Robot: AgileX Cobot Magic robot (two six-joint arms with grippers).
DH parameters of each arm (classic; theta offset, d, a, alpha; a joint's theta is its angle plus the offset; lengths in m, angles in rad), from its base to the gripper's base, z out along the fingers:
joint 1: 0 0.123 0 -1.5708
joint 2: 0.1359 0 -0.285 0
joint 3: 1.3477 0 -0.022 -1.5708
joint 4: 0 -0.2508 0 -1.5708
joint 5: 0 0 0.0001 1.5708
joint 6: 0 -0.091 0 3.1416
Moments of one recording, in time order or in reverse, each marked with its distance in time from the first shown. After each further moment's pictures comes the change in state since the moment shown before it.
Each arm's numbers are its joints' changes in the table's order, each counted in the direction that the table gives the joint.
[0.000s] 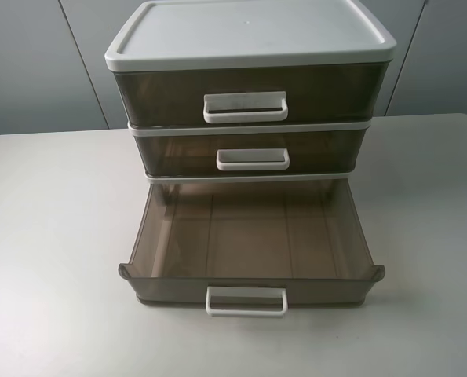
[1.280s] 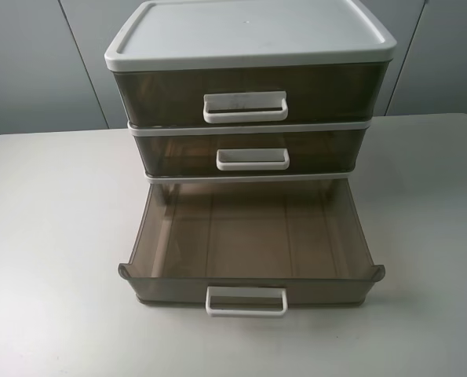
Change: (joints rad) left arm 0.000 0.000 0.000 0.000 0.000 0.000; right arm 0.090 0.990 -0.472 0.027 -0.100 -0.036
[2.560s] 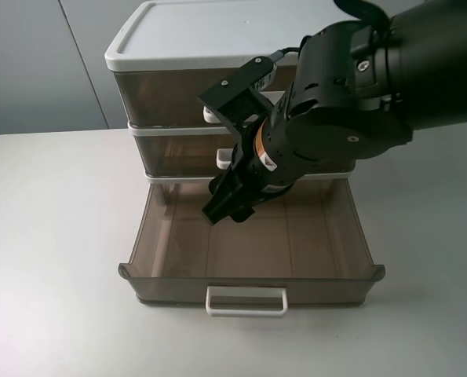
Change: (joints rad) left arm 0.000 0.000 0.000 -0.001 0.000 0.000; right arm 0.924 0.654 0.000 0.630 0.632 -0.720
